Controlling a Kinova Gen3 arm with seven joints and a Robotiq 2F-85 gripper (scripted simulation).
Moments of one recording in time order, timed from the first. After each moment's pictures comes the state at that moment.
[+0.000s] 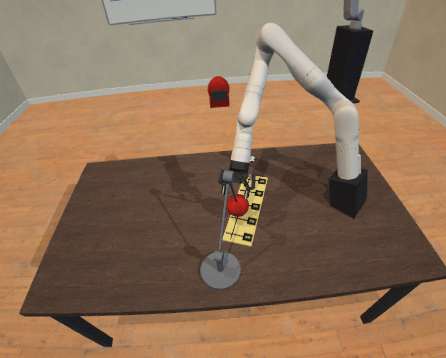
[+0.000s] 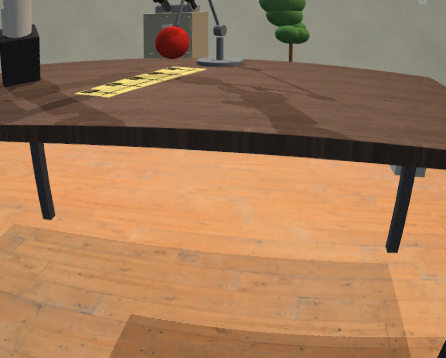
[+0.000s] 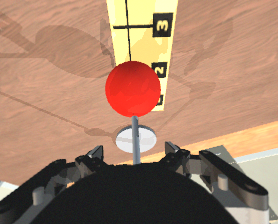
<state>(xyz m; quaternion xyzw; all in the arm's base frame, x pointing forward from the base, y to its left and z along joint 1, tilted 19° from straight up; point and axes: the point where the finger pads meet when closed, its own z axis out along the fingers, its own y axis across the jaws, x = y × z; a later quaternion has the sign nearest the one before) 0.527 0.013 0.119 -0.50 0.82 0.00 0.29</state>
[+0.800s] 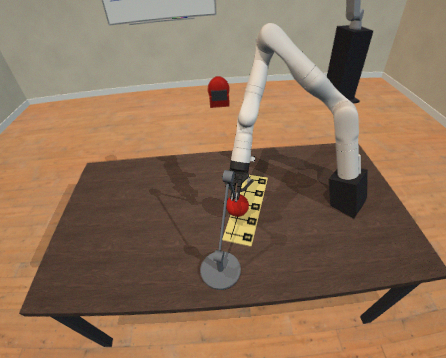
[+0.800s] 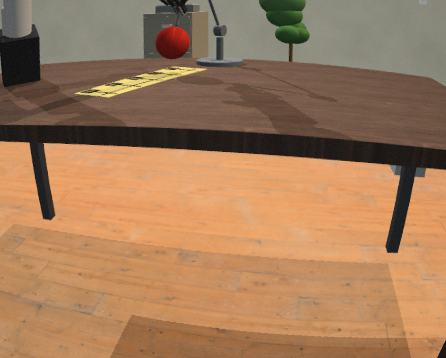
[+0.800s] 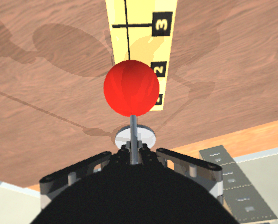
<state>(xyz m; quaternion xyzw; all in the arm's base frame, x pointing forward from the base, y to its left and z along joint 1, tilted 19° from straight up) 0.527 0.015 0.118 -0.50 0.82 0.00 0.29</state>
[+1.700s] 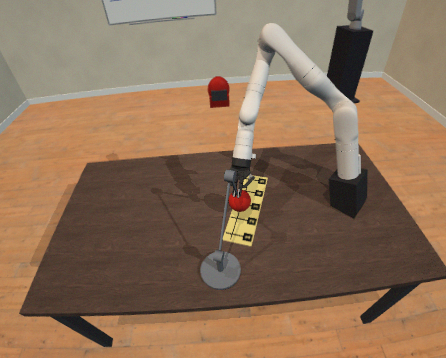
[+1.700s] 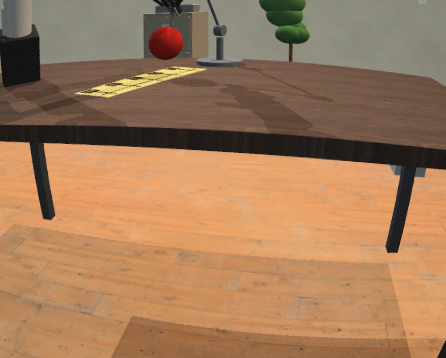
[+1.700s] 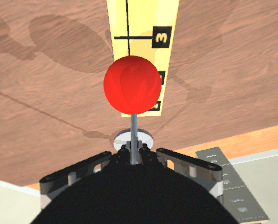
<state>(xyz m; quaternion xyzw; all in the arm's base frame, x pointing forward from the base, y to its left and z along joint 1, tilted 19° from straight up) 0.513 -0.002 0.119 -0.51 0.81 0.00 0.29</state>
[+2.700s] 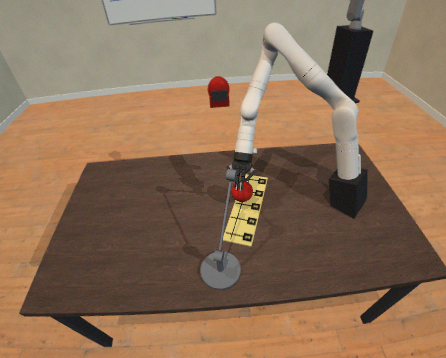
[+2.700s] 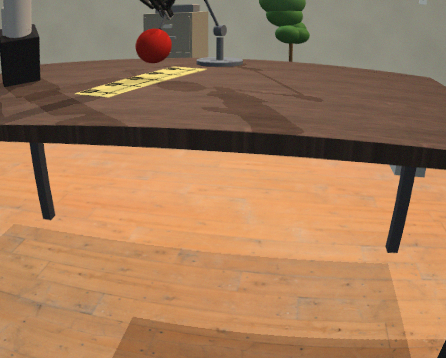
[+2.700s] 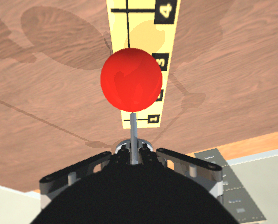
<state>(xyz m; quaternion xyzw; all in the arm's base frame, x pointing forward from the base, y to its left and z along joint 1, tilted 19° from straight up) 0.491 -0.045 0.119 -0.51 0.81 0.01 0.28</state>
